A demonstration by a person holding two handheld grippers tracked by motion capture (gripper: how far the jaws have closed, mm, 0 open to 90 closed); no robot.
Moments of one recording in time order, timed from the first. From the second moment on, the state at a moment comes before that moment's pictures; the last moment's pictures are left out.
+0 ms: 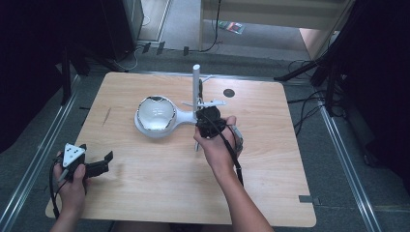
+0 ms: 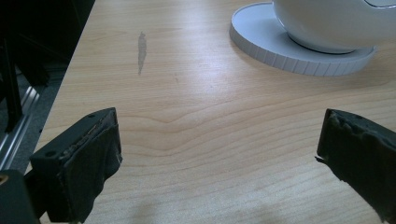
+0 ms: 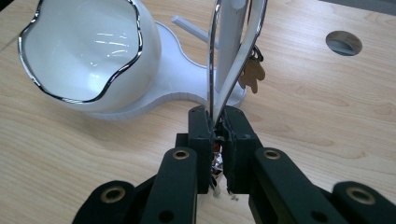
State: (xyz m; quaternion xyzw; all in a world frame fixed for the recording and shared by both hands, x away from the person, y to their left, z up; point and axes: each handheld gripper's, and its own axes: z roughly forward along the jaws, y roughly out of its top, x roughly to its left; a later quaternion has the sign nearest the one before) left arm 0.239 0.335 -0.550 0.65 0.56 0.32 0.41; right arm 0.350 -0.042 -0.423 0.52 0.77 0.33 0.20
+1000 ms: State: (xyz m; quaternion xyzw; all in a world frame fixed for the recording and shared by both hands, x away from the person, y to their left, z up) left arm 0.240 0.335 -0.550 0.65 0.56 0.32 0.41; right arm 0.384 -0.030 -0.448 0.52 0.76 0.32 0.19
